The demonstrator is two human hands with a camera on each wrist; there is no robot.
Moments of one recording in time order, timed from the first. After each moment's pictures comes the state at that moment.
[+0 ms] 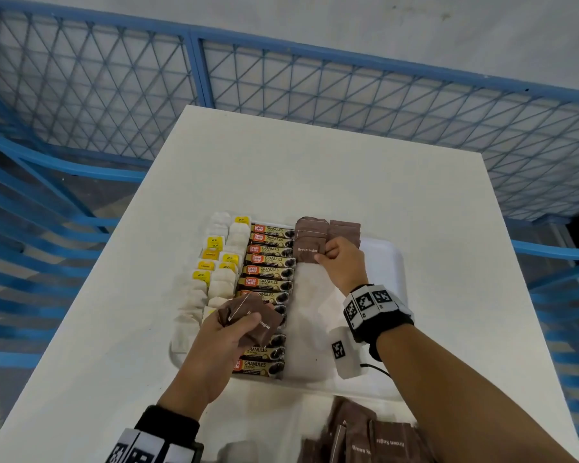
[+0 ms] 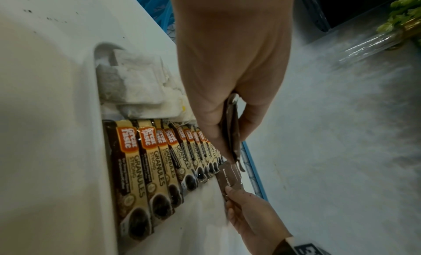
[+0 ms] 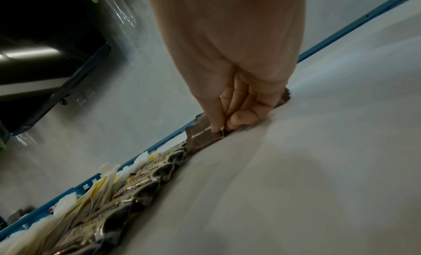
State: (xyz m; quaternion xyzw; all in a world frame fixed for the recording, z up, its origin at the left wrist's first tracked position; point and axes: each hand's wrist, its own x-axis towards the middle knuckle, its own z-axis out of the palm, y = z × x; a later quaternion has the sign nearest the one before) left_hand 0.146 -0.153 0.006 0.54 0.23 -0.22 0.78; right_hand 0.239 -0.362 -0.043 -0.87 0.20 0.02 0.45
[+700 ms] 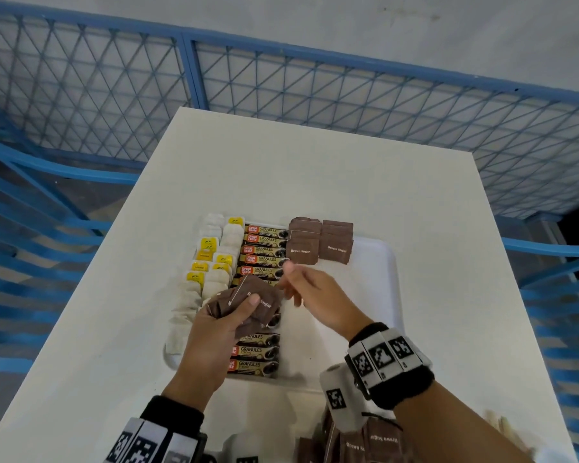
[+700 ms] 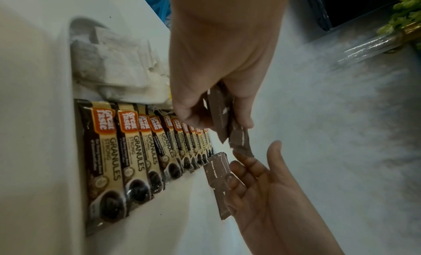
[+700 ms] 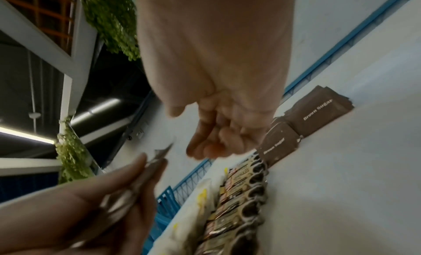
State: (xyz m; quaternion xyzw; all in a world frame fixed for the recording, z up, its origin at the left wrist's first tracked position) left_hand 0.153 -0.164 0.012 0.56 0.21 -0.15 0.79; right_hand 0.179 -0.329 0.015 -0.81 0.02 0.18 0.55
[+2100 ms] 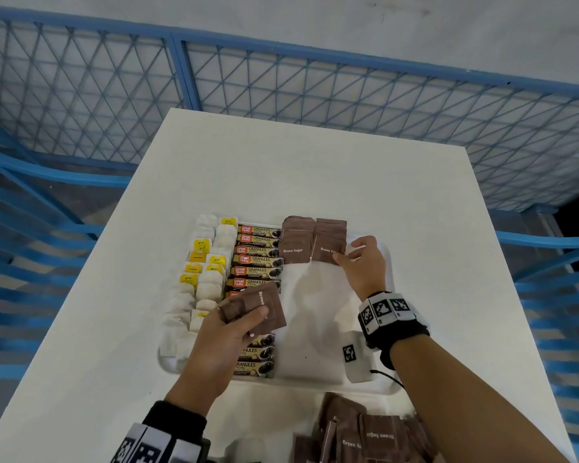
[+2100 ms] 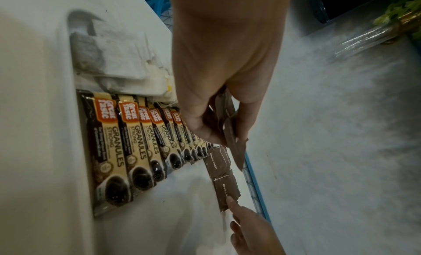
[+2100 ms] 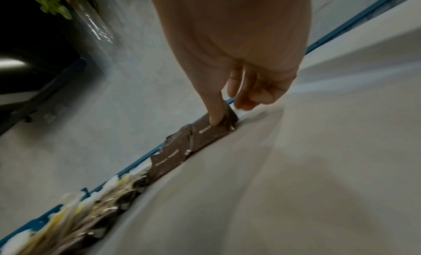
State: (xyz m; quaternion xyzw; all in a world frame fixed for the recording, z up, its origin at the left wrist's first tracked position) left_hand 0.148 -0.174 0.007 0.56 0.20 -0.20 0.78; right_hand 0.217 -0.404 -0.041 -0.83 0.29 -0.05 0.48
